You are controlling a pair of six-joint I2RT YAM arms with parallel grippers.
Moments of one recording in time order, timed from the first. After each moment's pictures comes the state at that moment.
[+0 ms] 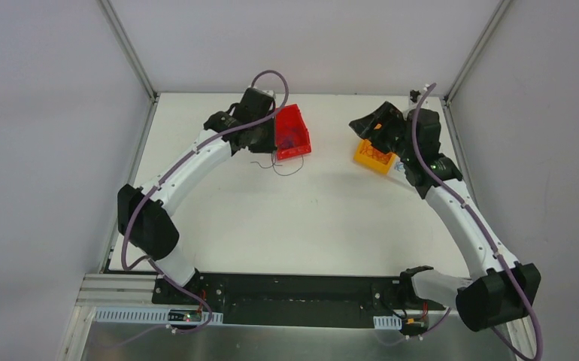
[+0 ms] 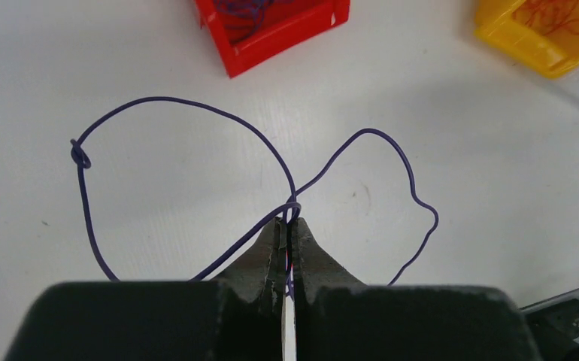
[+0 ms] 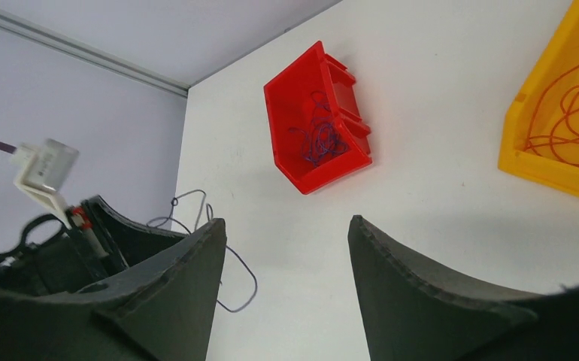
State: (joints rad) left arm -0.57 1.62 1.52 -0.76 -0.07 -0.48; right arm 0.29 1.20 1.11 -0.23 -0.14 0.77
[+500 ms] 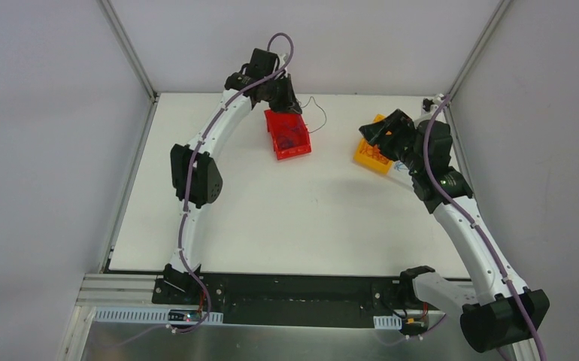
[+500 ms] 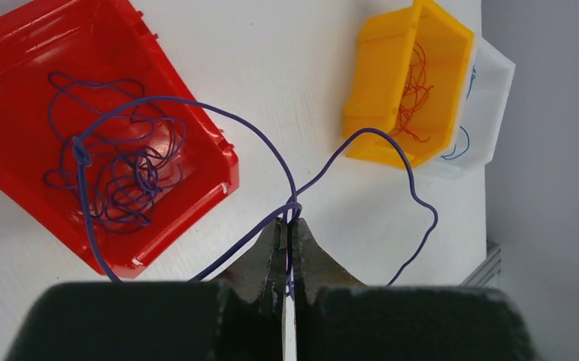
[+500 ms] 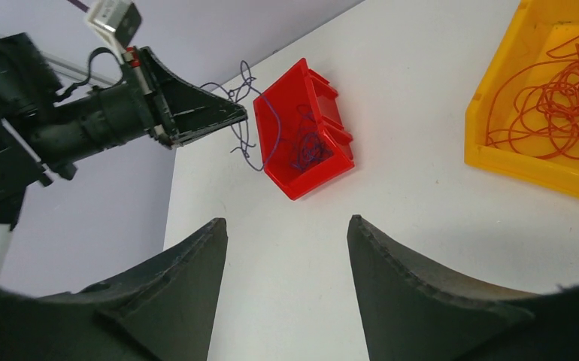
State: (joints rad) left arm -0.42 2.22 2.31 -0.79 0.34 -0.49; right arm 0.28 1.04 1.02 -0.26 -0.07 0.76
